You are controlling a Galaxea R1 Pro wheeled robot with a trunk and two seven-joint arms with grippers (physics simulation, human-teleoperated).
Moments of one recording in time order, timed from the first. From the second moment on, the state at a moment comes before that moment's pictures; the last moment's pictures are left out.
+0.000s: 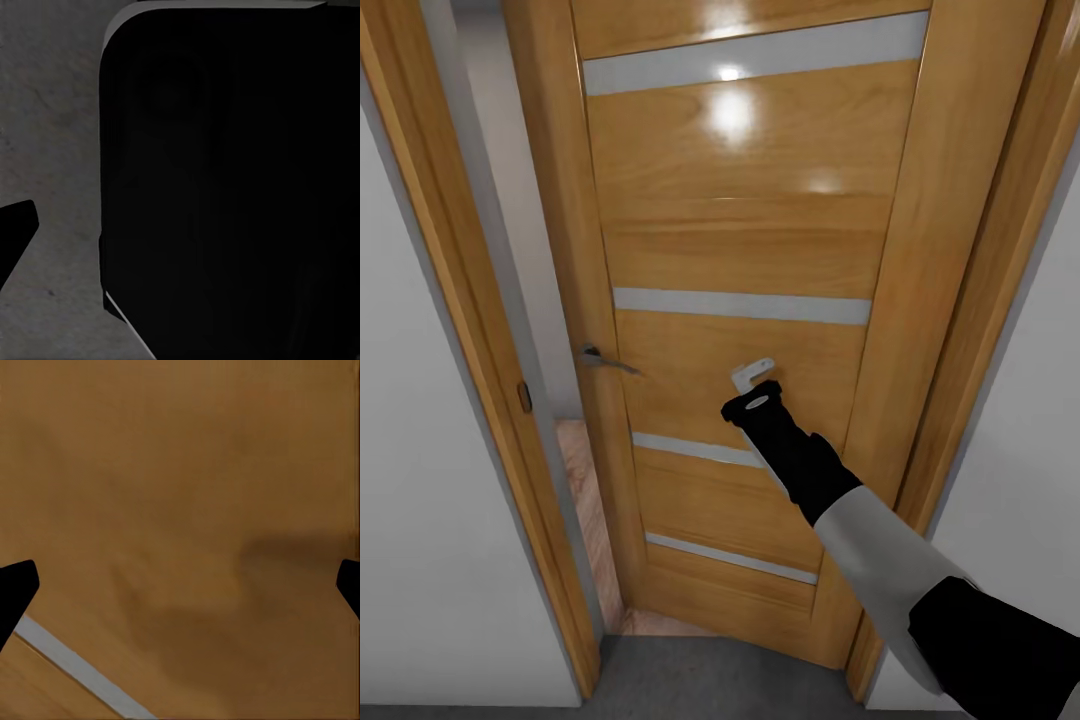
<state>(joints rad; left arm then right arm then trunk) 0.00 0.00 0.01 -0.03 0.06 -0.01 0.00 -1.04 0.17 0.51 -0.87 0.04 0.70 -0.20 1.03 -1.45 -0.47</state>
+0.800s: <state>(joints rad) 0.00 0.00 0.01 -0.03 0.06 -0.01 0.00 -1.04 0.17 0.52 -1.12 -0.04 0.87 -0.15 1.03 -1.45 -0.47</state>
